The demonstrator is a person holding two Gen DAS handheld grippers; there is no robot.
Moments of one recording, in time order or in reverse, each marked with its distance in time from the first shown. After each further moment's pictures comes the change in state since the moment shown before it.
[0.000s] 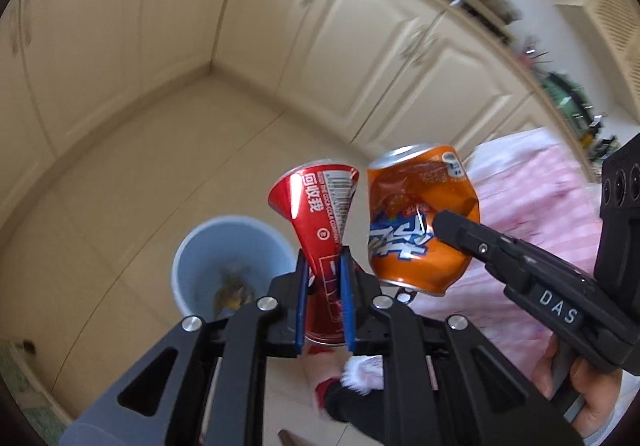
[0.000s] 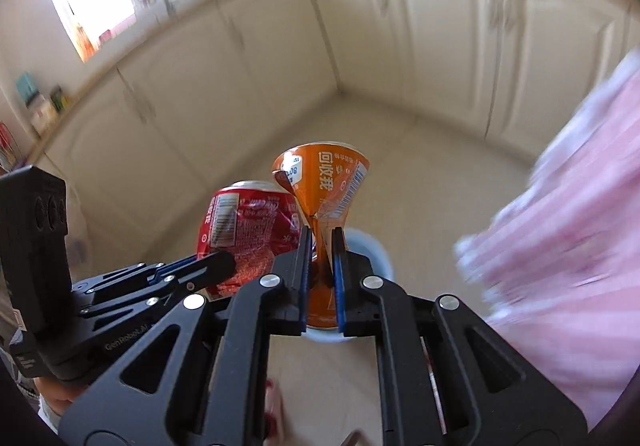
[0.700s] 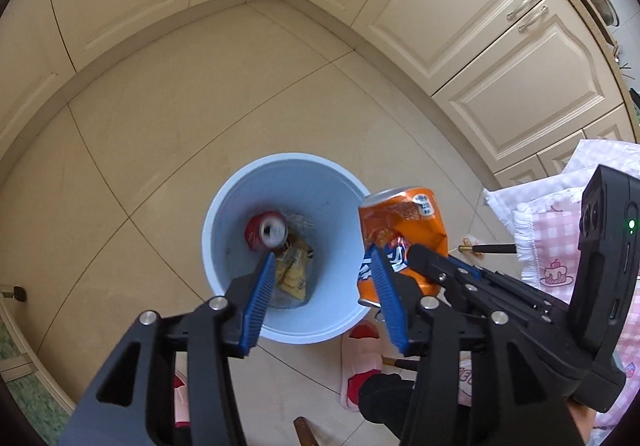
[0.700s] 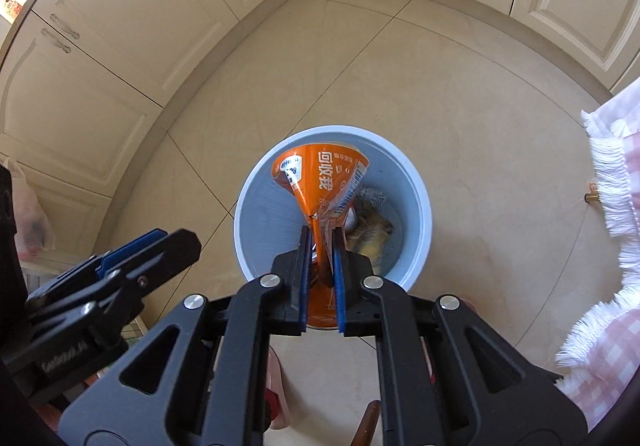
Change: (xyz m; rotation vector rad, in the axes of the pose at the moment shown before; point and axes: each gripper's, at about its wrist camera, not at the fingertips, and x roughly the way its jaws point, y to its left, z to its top) left arm 0.131 0.095 -0.011 -0.162 0.174 0.114; right arm 0.191 -0.021 -0.034 0.099 0.285 -0.042
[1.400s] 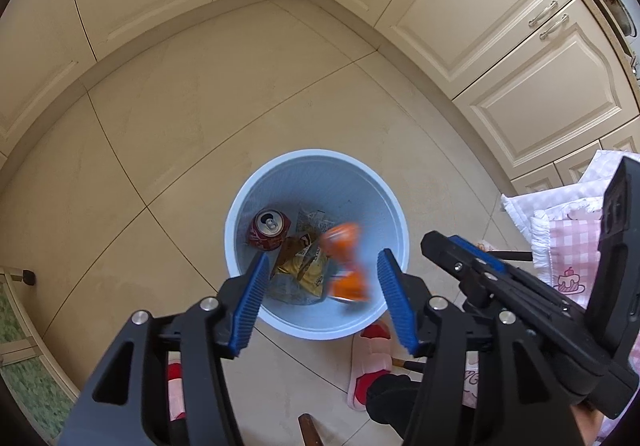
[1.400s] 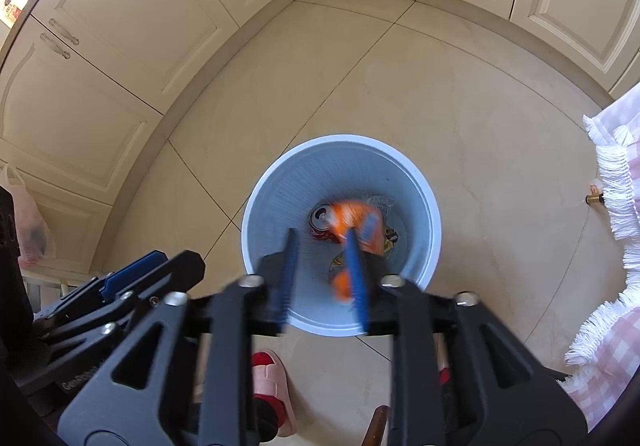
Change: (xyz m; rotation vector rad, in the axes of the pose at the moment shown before) left arm -0.002 0.010 -0.004 -0.046 0.009 0.046; right arm -0.008 0.009 0.001 0.003 -0.036 -0.010
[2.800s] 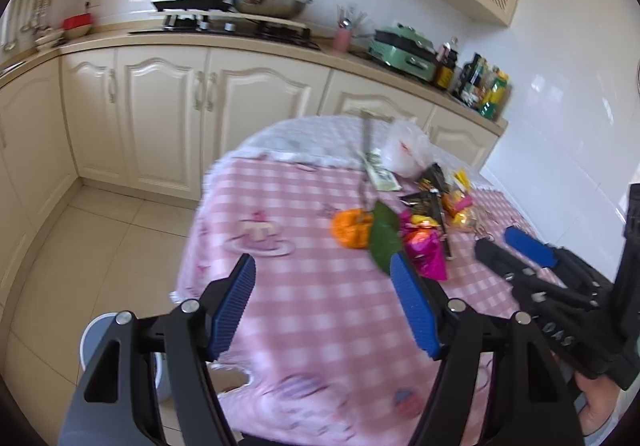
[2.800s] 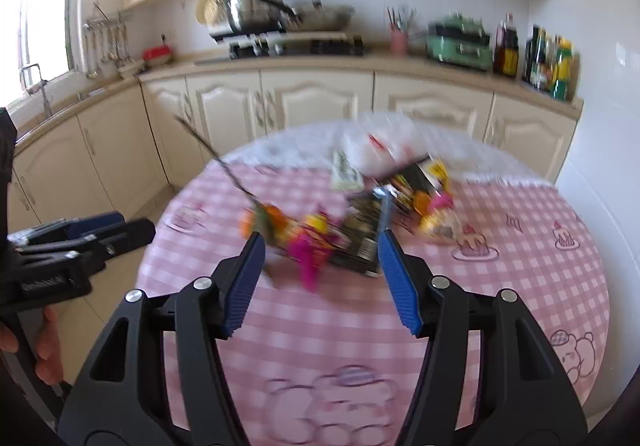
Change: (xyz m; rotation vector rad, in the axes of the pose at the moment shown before) left arm -0.265 -0.397 -0.155 0.692 -0.321 -0.414; right arm -0.500 -0.217 -0.178 0.167 -0.672 -0.437
